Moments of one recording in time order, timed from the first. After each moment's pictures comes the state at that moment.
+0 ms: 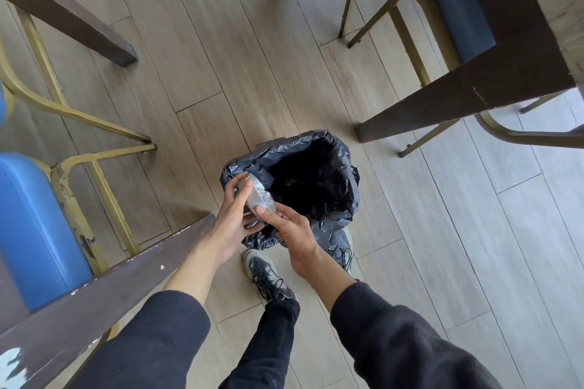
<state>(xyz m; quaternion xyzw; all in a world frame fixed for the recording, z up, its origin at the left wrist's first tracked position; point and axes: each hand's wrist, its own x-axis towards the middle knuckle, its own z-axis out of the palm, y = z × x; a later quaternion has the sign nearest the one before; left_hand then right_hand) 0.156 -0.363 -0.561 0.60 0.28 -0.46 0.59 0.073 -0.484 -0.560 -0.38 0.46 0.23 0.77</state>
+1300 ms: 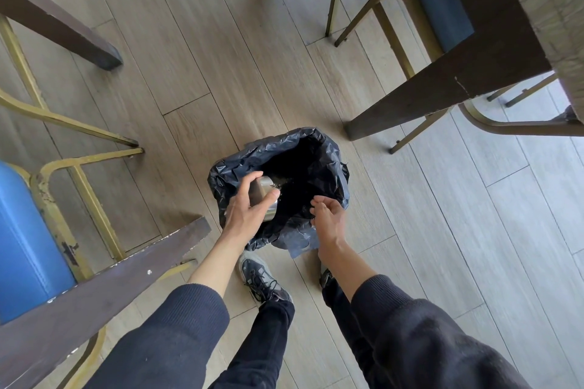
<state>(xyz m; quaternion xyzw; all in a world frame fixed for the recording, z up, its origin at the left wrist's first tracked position) 0.139 -0.393 -0.584 0.82 0.09 -0.40 0.41 0.046 -0.534 -0.607 -0.45 0.64 0.06 0.62</state>
